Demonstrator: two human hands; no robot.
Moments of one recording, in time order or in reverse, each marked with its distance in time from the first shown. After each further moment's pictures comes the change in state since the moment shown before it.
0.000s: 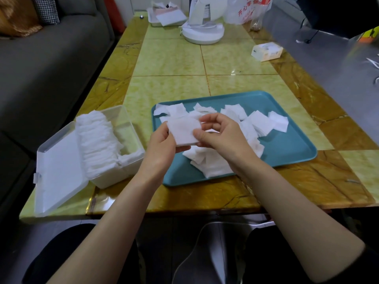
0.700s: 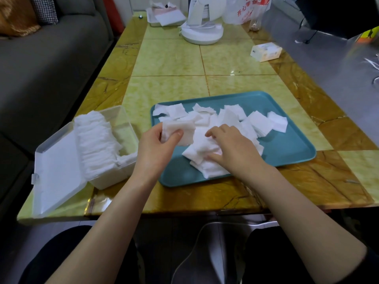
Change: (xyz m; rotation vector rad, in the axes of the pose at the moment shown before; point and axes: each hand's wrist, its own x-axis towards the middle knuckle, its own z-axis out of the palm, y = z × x) left_hand -0.006 0.008 -0.007 0.230 0.122 0.126; right_hand 0.002 0.026 -0.032 -1.310 -0.057 -0.245
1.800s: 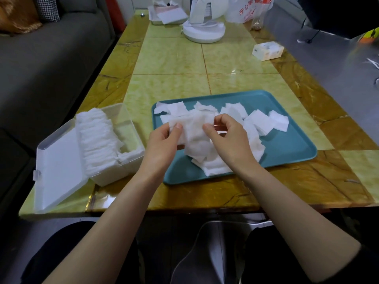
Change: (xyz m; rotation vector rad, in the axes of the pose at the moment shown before) left_hand 0.001 -0.002 0.009 -0.131 -0.070 -0.156; right_hand 0.008 -0.024 0.000 0.802 0.293 0.245
